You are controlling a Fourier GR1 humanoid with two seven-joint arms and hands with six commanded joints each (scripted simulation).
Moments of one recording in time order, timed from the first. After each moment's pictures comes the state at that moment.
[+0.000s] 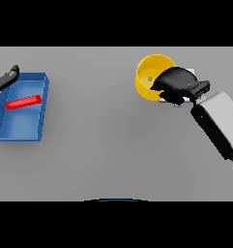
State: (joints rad) left arm -0.48 0.58 0.00 -1.19 -0.08 -0.12 0.45; right arm -0.75 -0.55 0.50 -1.23 0.79 0.49 -0.12
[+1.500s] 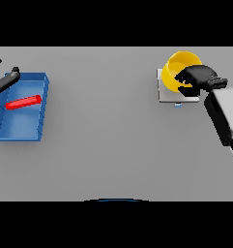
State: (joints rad) left arm -0.48 0.58 -0.02 -1.21 -0.08 -0.12 0.53; right arm -0.86 -0.48 0.36 -0.66 0.84 0.31 -0.18
